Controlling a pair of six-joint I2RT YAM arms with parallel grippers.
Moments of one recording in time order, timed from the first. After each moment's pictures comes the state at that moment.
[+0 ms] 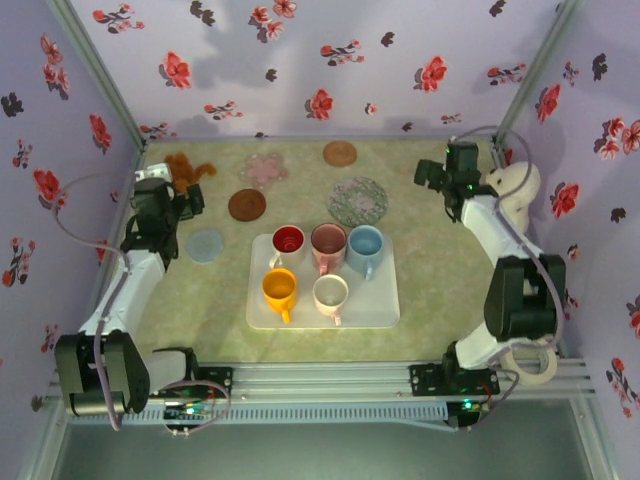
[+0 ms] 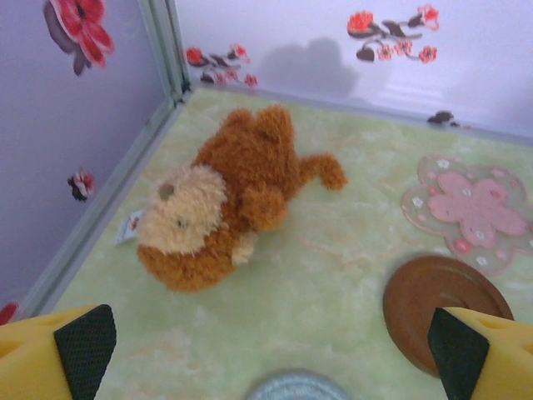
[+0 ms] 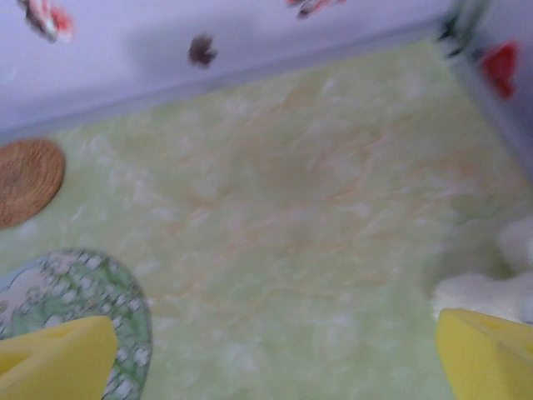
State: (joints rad) left arm -0.02 1.19 0.86 -0.16 -0.20 -0.14; right arm 0.08 1.63 1.25 -0.31 0.11 0.24
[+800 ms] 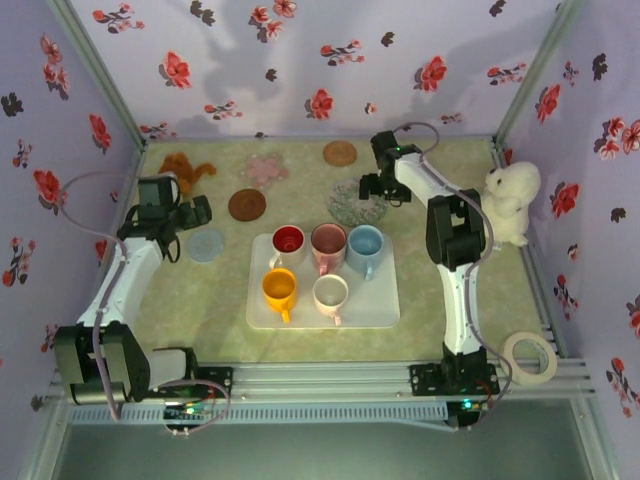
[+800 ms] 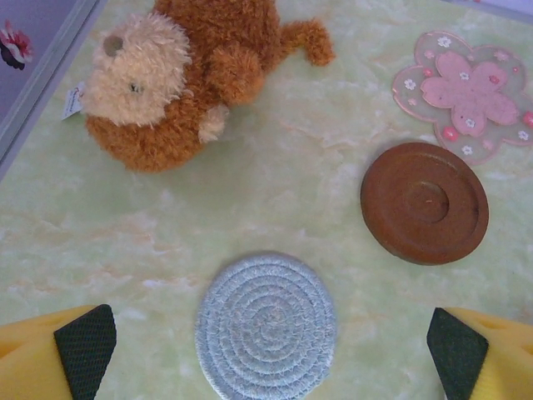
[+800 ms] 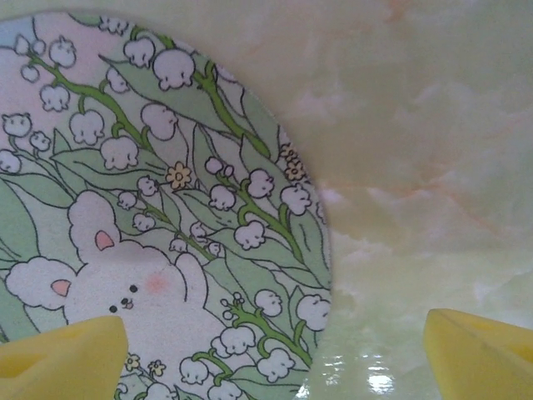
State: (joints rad) left arm -0.02 1.24 0.95 -0.47 -0.10 -0.23; right arm 0.31 2.30 1.92 -0.90 0.05 0.35
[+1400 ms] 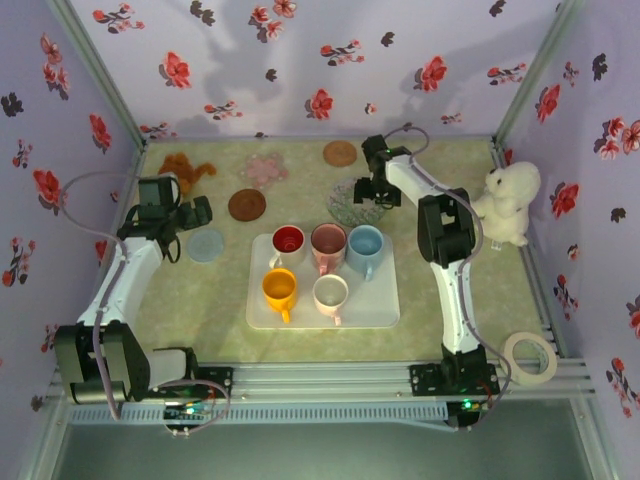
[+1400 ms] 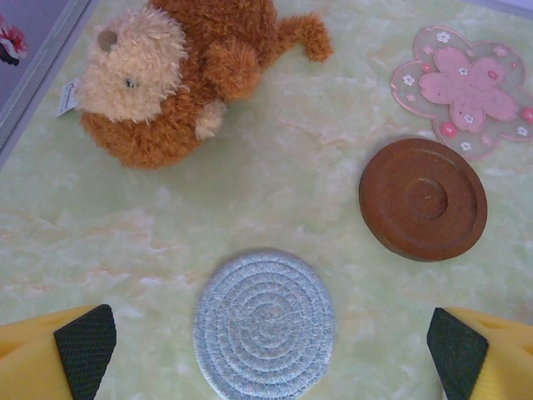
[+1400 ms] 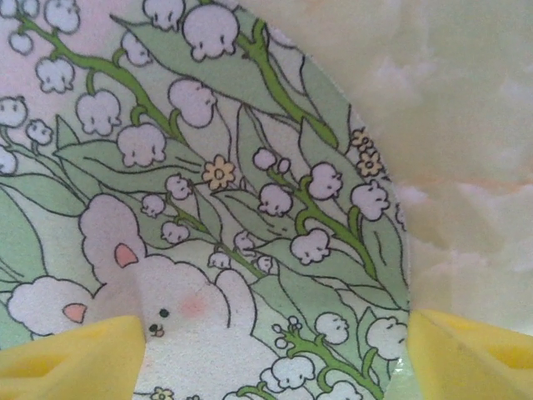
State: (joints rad) left arm -0.02 1.24 0.95 -0.47 -0.10 -0.23; right arm 0.34 2.38 1.99 -0.94 0.04 0.40
